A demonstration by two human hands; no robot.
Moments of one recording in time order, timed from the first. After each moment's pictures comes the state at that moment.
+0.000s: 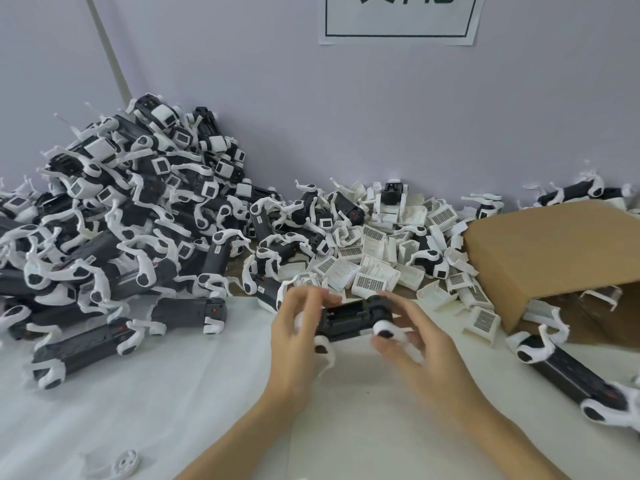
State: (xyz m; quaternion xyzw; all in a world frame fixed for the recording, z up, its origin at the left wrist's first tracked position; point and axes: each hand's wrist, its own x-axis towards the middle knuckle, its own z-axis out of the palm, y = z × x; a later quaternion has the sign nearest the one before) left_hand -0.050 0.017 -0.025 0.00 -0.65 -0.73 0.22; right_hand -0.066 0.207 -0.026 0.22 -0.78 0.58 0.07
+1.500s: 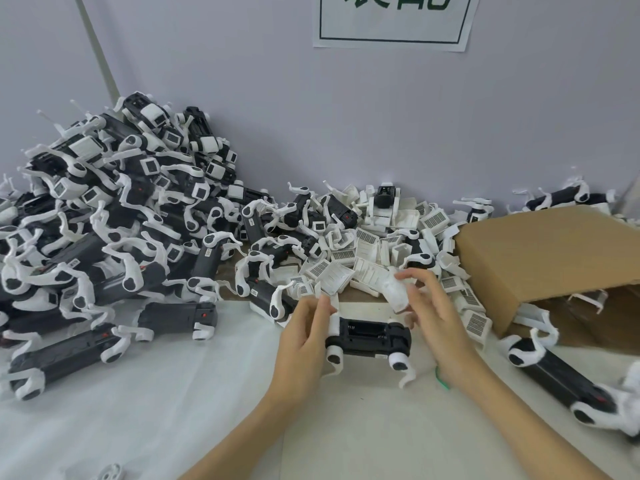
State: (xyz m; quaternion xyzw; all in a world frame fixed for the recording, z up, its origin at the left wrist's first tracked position) left_hand -0.058 0.023 -0.031 0.04 -0.70 -0.71 0.10; right_hand -0.132 0.230 -0.035 0.13 -0.75 0.65 0.09
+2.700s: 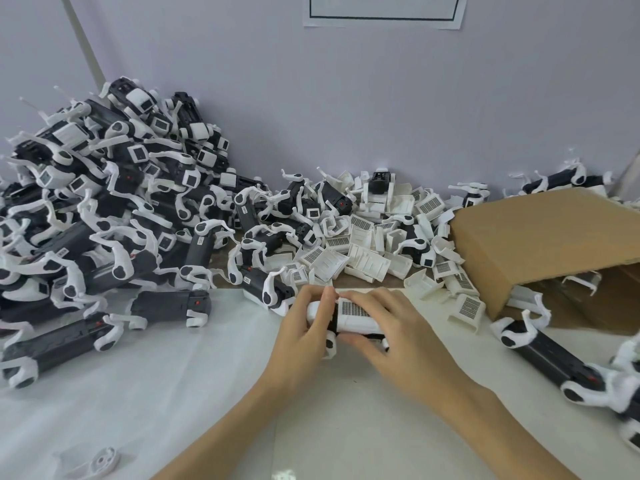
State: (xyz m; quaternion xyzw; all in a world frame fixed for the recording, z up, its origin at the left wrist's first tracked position) left_hand -0.059 0.023 -0.040 -0.04 -0.72 -0.69 0.10; right_hand -0.077 0.201 -0.025 0.31 -0.90 0.26 0.18
